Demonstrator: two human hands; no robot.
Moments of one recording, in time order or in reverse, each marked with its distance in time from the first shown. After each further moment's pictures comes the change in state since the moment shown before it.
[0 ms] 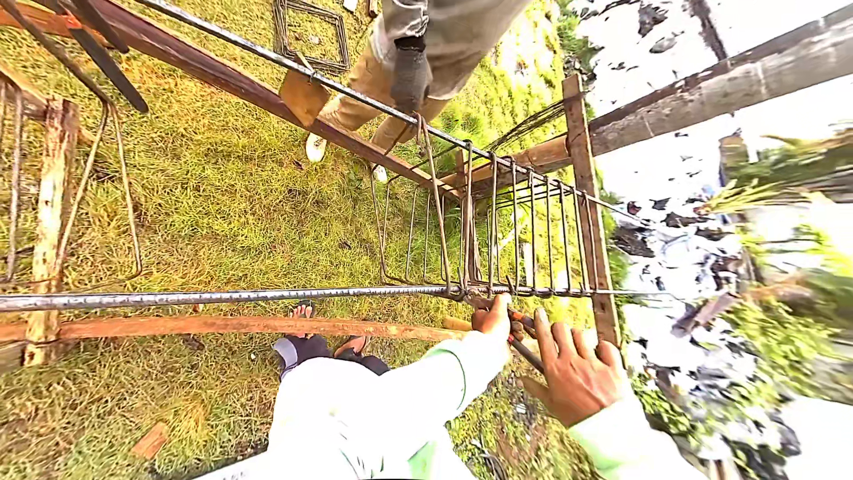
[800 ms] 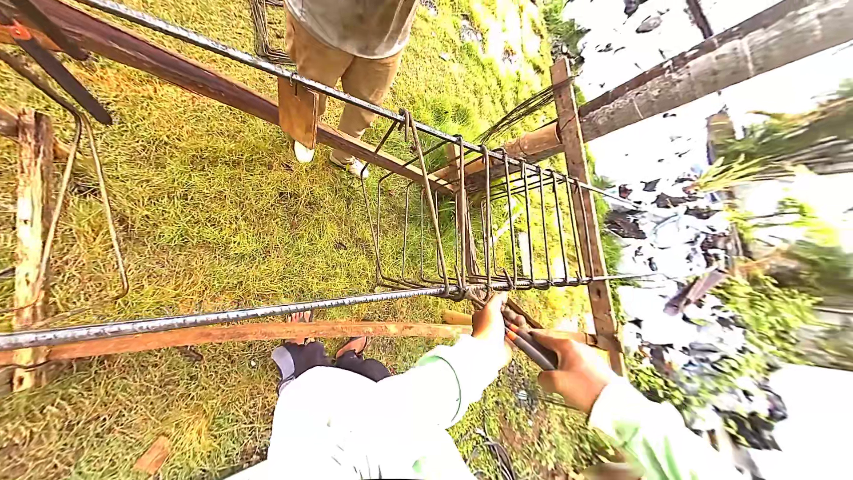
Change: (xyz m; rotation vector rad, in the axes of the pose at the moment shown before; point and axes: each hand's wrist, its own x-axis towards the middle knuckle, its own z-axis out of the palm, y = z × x) left_hand 0.012 -0.005 -0.003 -0.164 -0.040 -0.027; right_hand 0.028 0.027 0.002 0.741 -0.726 0.278
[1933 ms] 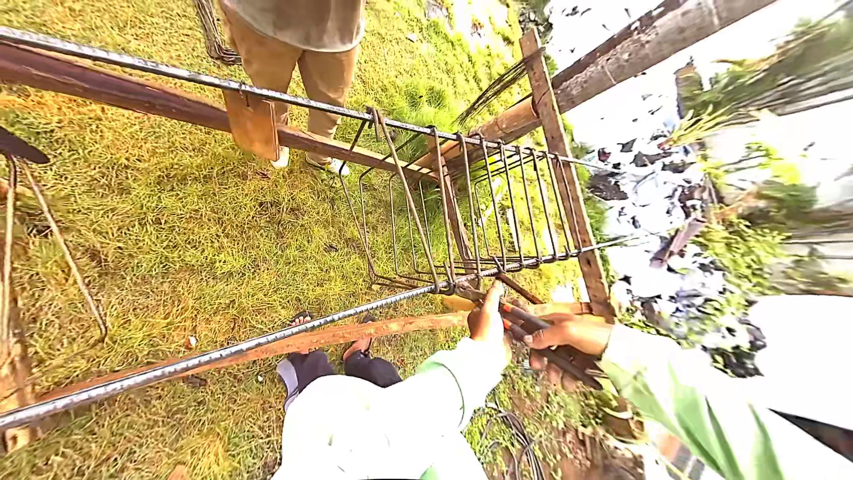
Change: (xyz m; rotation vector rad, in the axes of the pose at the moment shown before) left_hand -0.025 0.001 -0.009 0.075 -0.040 -0.055; right_hand 0.008 -0.010 -0.033 0.521 -0.412 0.093
